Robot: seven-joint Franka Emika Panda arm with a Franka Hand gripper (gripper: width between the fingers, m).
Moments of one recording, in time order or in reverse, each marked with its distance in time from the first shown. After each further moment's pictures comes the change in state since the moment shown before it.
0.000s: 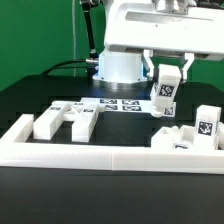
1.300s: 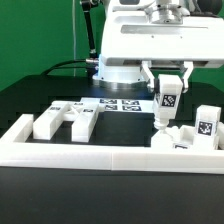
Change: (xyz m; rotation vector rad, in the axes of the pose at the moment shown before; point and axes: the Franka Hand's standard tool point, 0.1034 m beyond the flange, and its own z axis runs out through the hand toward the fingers) arm -0.003 -0.001 0.020 0.078 0.023 0.025
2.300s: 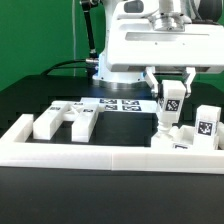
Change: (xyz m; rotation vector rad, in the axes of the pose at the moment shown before) arm -0.016 -0.011 0.002 0.006 0.015 -0.013
